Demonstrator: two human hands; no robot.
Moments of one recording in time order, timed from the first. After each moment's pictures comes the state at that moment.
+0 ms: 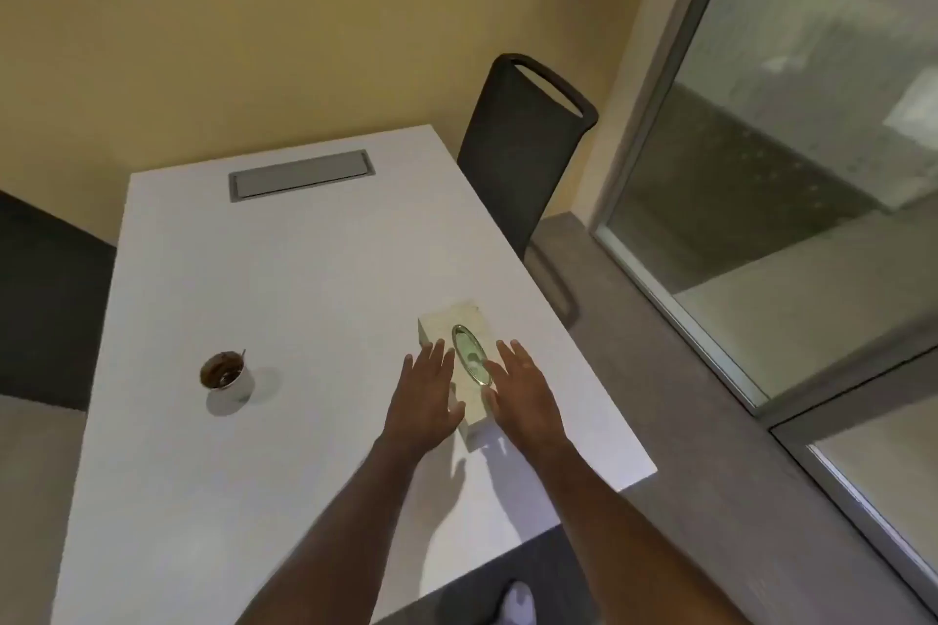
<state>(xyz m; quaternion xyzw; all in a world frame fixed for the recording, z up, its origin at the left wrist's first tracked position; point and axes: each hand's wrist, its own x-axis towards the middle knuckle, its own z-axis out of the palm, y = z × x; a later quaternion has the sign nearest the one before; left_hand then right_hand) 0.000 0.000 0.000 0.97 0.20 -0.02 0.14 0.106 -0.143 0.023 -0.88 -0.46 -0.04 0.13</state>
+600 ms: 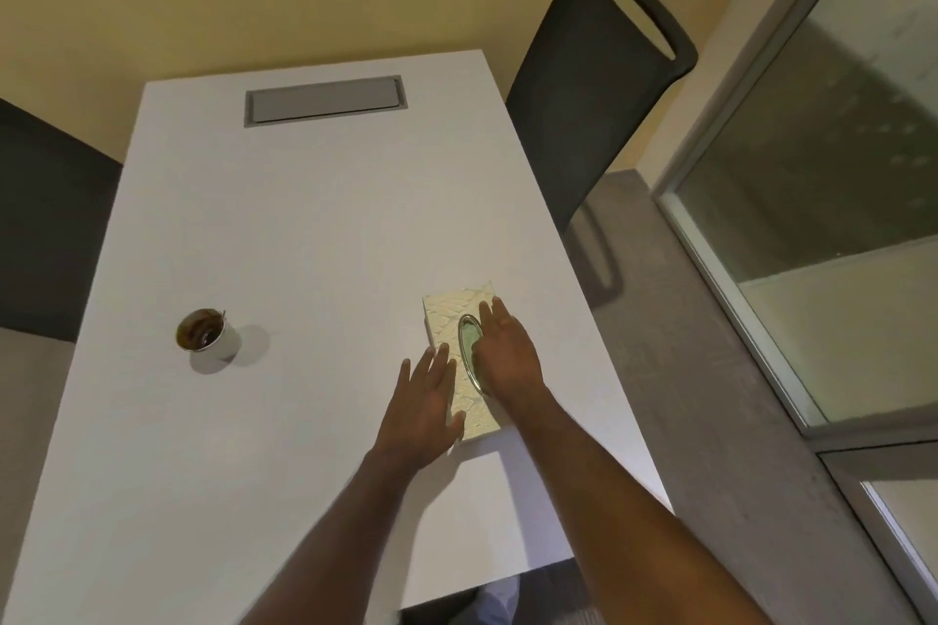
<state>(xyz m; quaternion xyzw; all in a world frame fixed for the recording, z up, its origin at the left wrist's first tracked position) 0.041 0.004 -0.075 0.95 0.25 -0.08 0.14 0.212 -0.048 -0.054 -0.81 -0.58 0.08 -0.04</state>
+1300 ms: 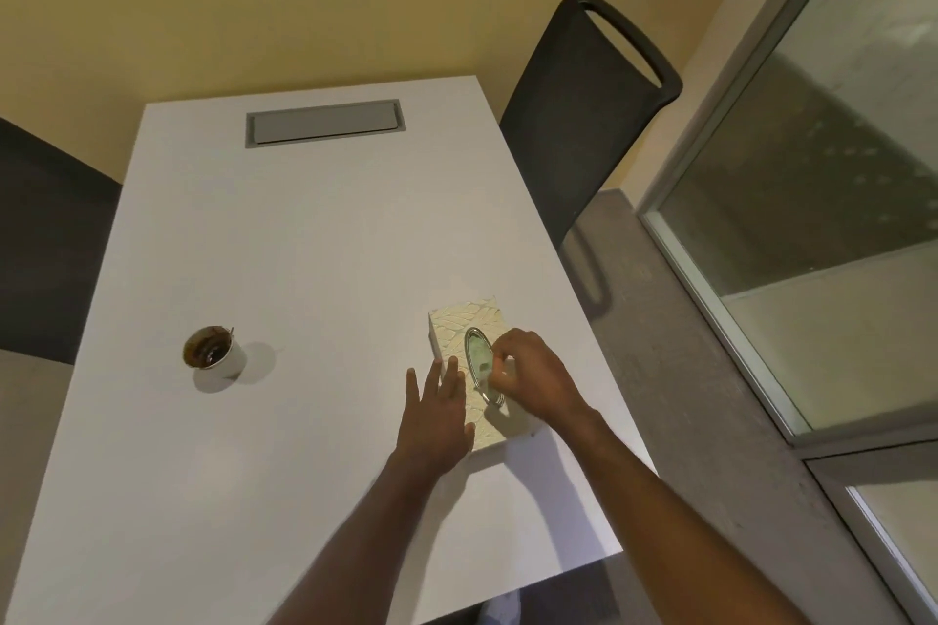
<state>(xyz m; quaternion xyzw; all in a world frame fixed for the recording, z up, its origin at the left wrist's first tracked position) 0.047 0.002 -0.063 0.95 0.26 -0.17 0.08 0.207 -0.077 -0.010 -0.83 -0.47 0.19 0.26</state>
